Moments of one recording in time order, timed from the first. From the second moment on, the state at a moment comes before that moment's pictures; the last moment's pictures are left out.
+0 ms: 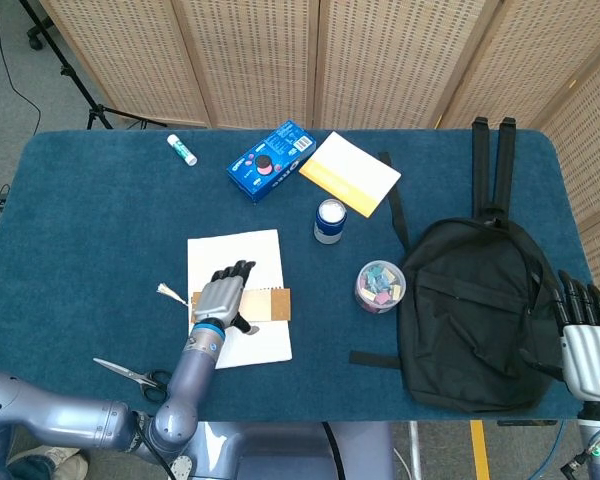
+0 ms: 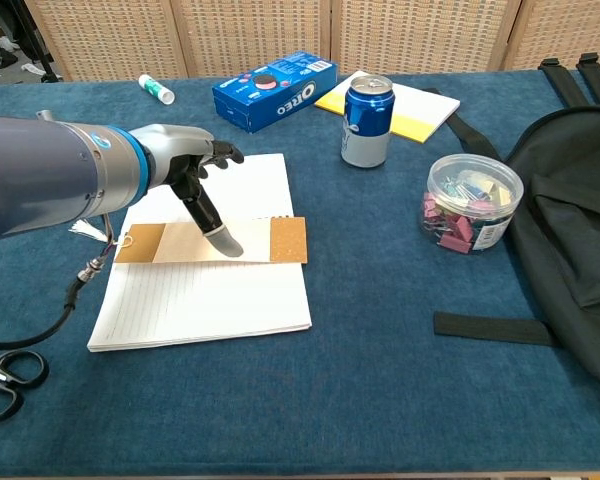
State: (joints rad) left arm -0.95 -1.70 -0.40 -1.86 0.18 1.32 0.76; right arm 0.06 -1.11 0.10 -1.67 -1.47 1.53 -0.11
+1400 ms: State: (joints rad) left arm -0.63 -1.30 0.00 -1.64 1.45 0.72 -0.19; right arm 0.07 -1.13 0.09 -1.67 -1.48 1.52 -0.15
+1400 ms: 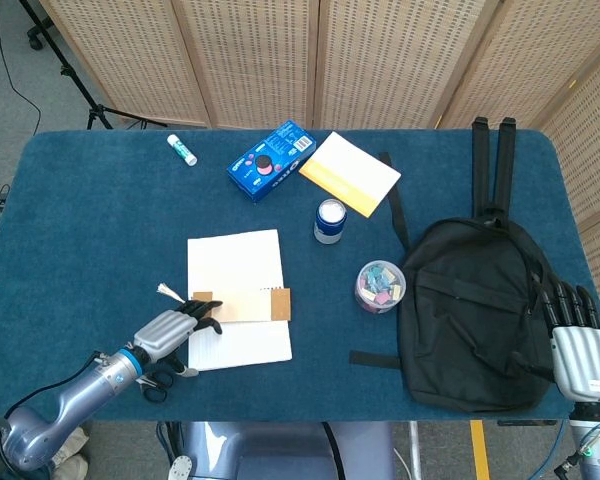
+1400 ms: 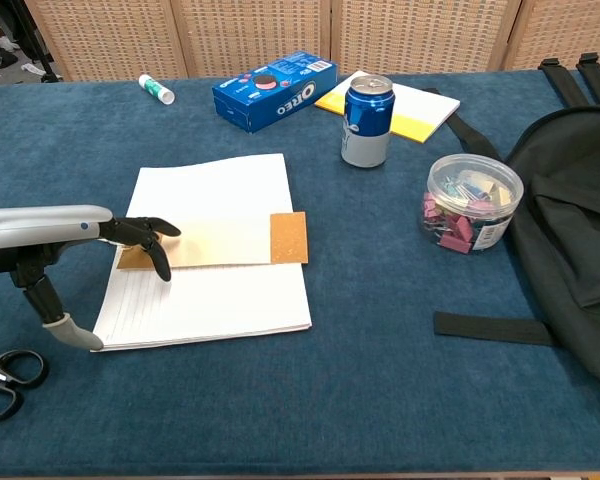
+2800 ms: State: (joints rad) left arm -0.63 -1.28 0.02 -1.78 1.22 0.73 -0.07; right arm 0.07 -1.12 0.09 -1.68 -1.48 1.51 -0.12
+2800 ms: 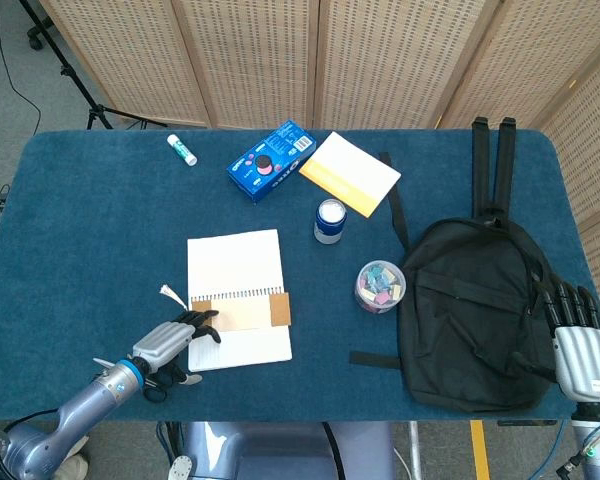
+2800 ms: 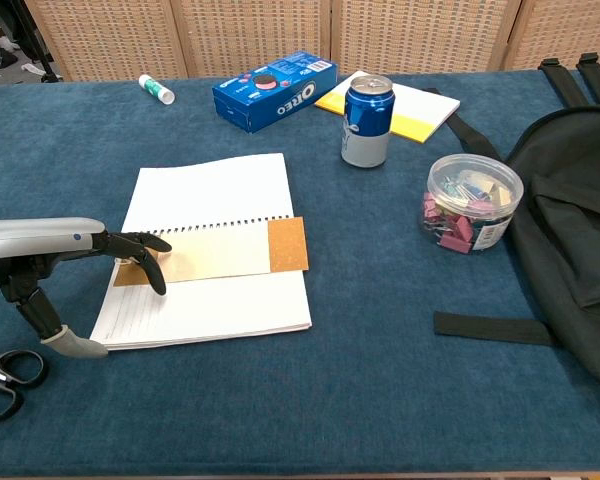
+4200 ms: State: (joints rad) left arm -0.57 -1.28 0.01 -1.83 1.21 0.79 -0.15; right arm 0.07 -1.11 0.09 -1.69 -1.48 1.51 -0.11
